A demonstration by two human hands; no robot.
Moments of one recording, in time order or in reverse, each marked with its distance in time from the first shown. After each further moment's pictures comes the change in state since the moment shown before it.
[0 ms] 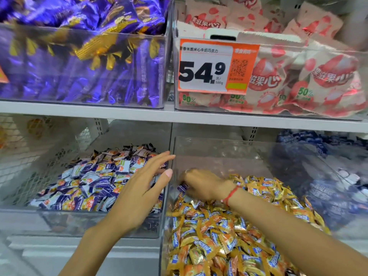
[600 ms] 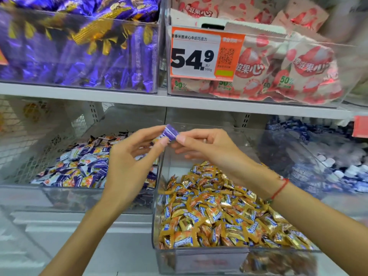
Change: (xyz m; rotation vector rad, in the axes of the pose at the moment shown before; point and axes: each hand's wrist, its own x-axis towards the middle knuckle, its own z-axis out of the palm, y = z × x) left_hand -0.011 0.056 -0.007 -0.293 0.370 0.147; right_hand -0.105 -0.056 -0.096 1.357 0.390 0.032
